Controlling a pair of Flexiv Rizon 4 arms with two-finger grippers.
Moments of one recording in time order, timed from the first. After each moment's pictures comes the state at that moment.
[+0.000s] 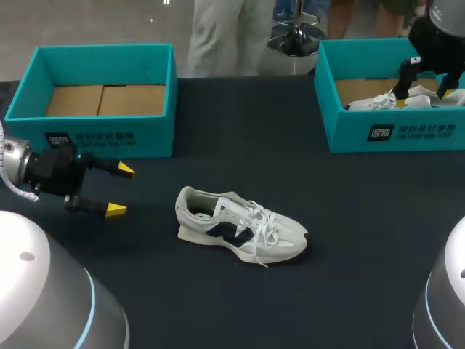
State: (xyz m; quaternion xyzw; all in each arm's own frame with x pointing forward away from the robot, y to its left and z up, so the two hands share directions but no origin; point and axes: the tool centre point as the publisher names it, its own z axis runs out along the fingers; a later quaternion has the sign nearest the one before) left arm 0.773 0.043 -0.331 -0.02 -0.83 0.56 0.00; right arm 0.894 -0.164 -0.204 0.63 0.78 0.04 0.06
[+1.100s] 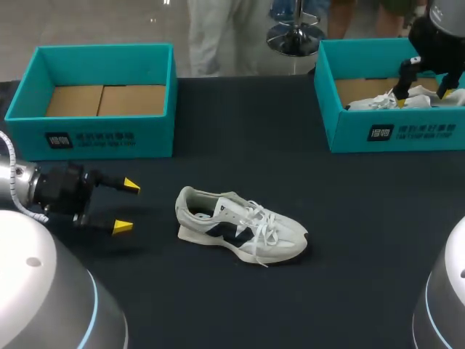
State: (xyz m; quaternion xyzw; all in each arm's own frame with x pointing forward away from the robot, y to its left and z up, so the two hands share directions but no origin) left arm 0.767 0.037 -0.374 -0.03 -0.82 0.58 -0.01; right arm 0.894 -0.164 -0.204 0.63 0.78 0.04 0.06
